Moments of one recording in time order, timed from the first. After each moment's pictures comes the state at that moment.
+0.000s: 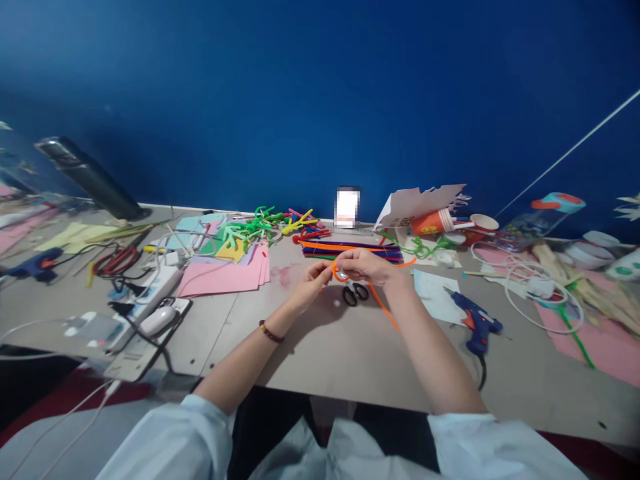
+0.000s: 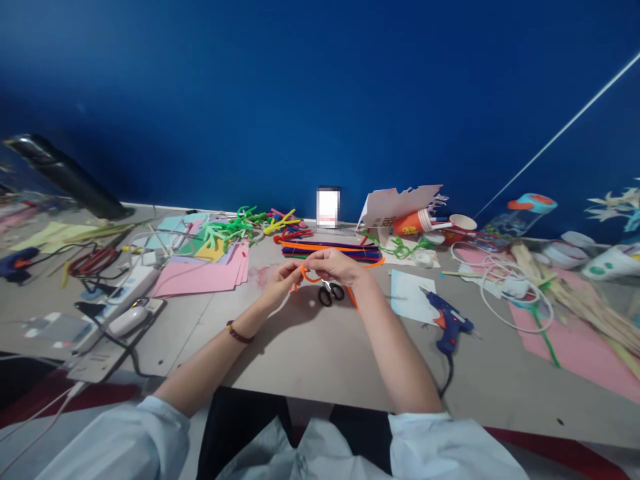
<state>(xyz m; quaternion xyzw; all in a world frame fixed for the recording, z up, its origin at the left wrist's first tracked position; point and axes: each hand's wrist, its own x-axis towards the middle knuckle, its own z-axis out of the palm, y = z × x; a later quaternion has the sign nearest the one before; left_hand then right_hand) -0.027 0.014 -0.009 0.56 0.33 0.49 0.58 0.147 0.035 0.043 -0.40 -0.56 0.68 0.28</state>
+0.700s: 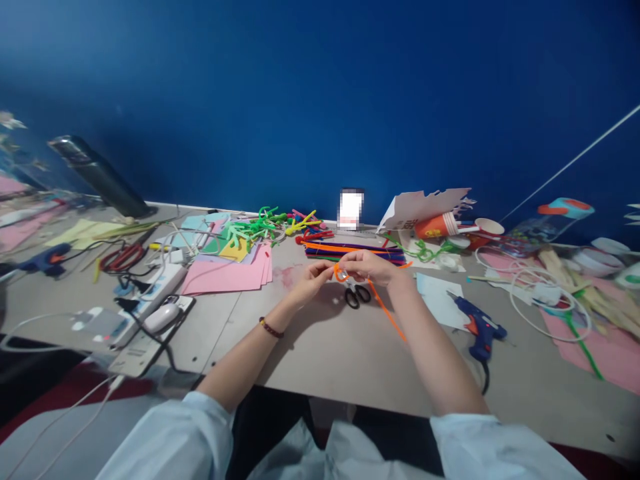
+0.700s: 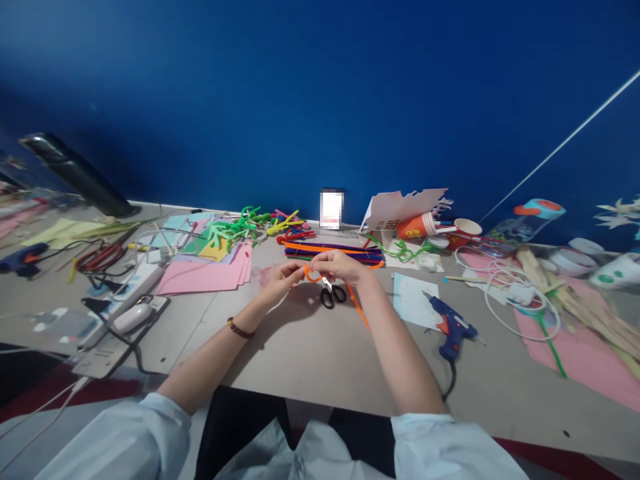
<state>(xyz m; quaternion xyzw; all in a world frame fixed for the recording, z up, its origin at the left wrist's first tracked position) -0.034 0.023 -0.009 0.58 0.34 0.47 0.57 0.152 0.040 0.041 -0.41 -0.60 0.63 0.26</state>
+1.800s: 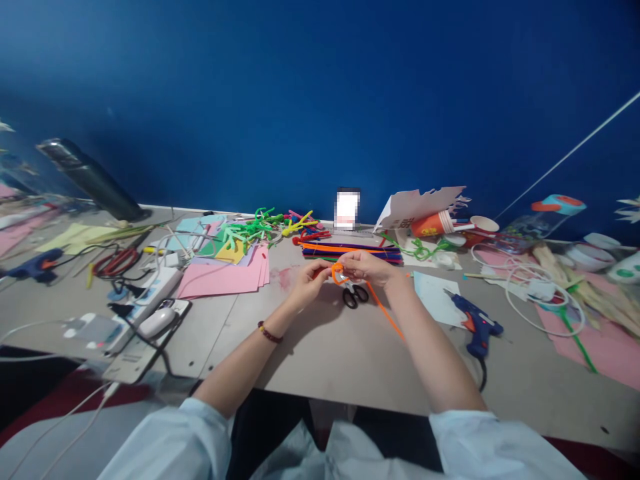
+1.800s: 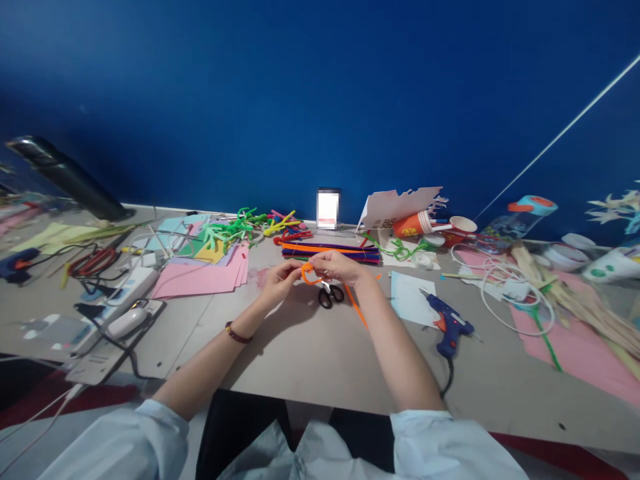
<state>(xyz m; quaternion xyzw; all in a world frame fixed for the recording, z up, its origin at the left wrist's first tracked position) -0.029 0.018 -0.006 0.64 0.34 0.51 0.47 0.154 0.041 0.033 -0.36 -0.59 0.67 0.28</state>
